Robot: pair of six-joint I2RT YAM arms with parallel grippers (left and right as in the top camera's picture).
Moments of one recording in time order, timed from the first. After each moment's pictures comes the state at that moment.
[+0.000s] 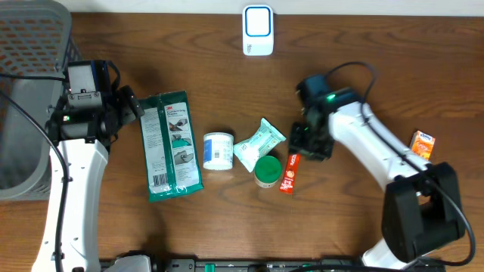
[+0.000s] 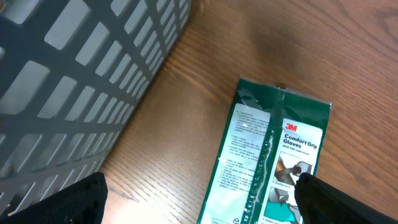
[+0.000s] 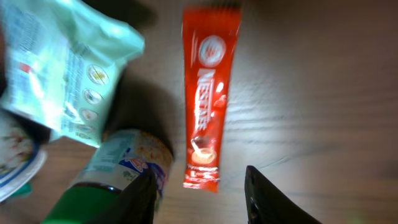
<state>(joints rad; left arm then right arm) 0.10 1.36 1.23 -0.87 -0.22 -0.36 0.39 1.78 1.25 -1.03 -0.19 0.66</state>
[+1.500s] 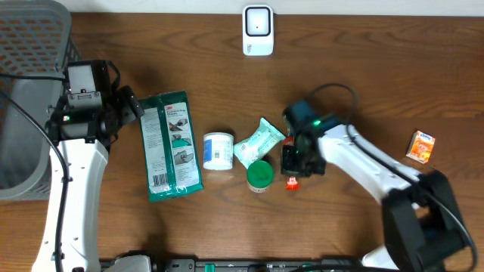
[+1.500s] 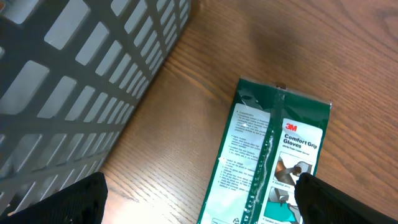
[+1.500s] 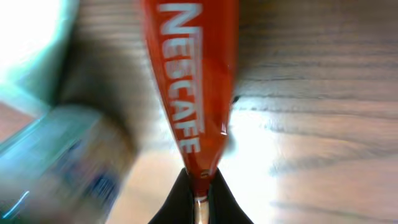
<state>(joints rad) 0.10 1.36 1.23 -0.87 -0.22 -0.36 0.47 1.71 1.08 -0.91 -0.22 0.52</state>
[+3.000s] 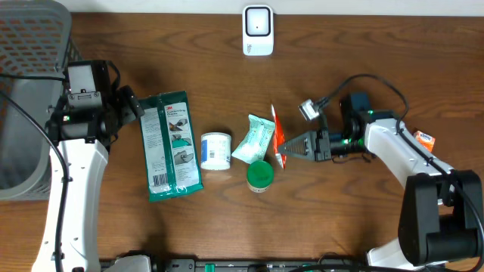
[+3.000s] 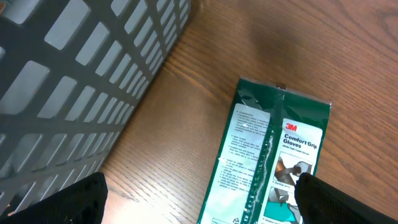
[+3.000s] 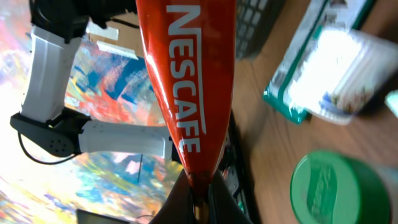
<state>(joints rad) 0.10 1.36 1.23 -0.87 -0.22 -0.36 0.12 1.72 0.98 -0.87 -1.52 -0.35</state>
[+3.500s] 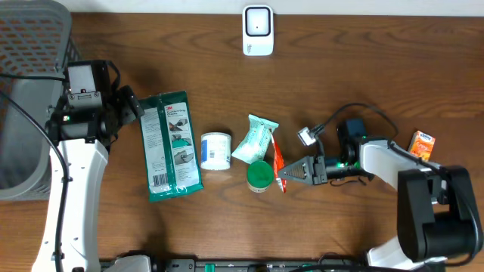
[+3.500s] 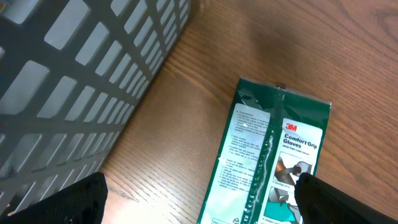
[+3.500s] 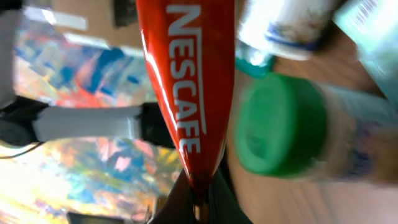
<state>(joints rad) 0.10 1.36 1.23 -0.87 -0.22 -0.36 0.11 1.75 0.74 -0.63 -1.44 -0.31</state>
